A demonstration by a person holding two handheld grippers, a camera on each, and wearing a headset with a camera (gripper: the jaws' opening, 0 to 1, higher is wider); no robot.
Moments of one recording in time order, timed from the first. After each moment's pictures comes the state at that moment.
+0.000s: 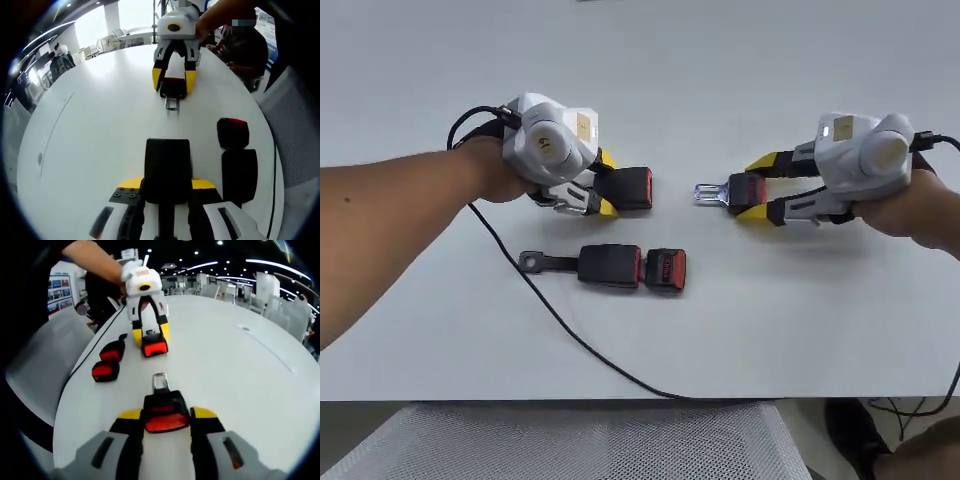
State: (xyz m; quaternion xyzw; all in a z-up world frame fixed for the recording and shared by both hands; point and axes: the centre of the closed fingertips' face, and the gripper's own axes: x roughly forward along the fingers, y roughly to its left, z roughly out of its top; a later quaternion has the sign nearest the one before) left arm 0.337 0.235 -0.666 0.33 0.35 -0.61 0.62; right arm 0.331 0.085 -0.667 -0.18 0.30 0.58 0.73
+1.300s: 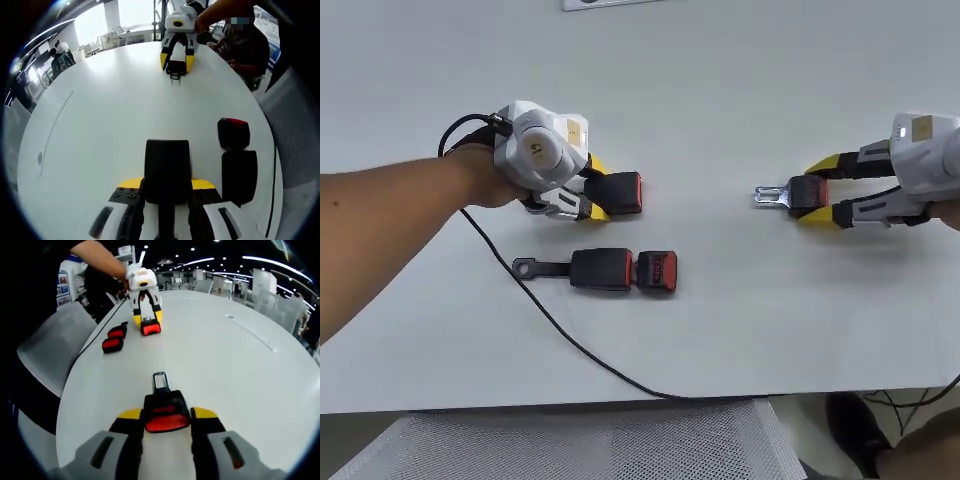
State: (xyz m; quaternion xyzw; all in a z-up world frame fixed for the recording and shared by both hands) left arm 0.337 0.237 -0.667 0.34 0.36 -0.61 0.62; right arm 0.308 0.004 -0.665 -0.20 0.31 0.57 0.74
